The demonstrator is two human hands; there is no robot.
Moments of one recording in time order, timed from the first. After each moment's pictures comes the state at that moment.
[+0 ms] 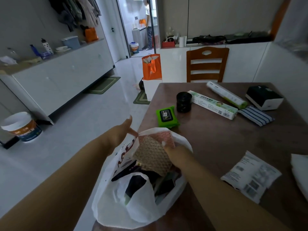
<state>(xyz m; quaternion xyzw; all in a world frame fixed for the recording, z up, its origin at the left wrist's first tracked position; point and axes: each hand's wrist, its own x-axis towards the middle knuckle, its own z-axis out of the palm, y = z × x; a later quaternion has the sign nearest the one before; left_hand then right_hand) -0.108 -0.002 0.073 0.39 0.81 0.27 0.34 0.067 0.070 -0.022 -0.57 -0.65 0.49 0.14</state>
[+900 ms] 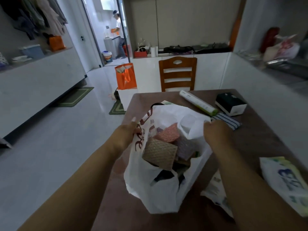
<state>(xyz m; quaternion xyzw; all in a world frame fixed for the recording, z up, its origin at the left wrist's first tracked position) -0.060 0.112 0.060 0.45 0.72 0.40 0.34 0.191 0.193 0.039 -0.74 -0.57 0.22 0.28</state>
